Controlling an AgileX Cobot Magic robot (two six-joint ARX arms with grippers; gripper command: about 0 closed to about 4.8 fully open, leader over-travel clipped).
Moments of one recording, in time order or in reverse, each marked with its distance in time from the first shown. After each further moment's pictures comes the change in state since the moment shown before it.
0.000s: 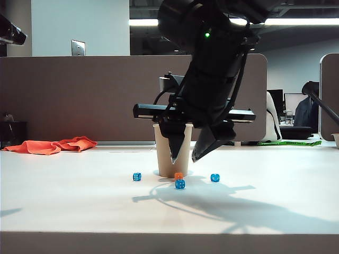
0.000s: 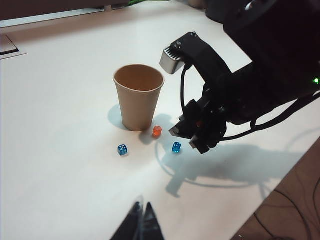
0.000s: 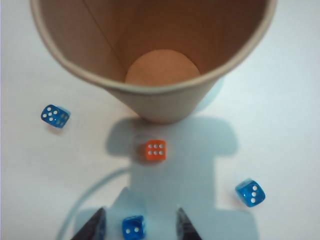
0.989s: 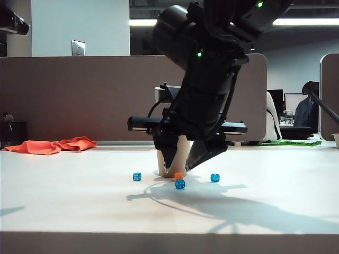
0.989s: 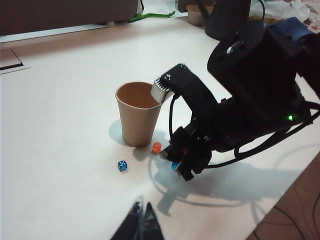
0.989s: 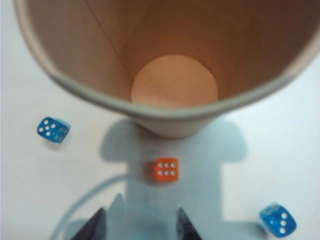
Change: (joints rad) left arm 0.000 0.000 0.000 0.061 -0.001 -0.043; right arm 0.000 0.069 0.001 0.091 -0.005 0.000
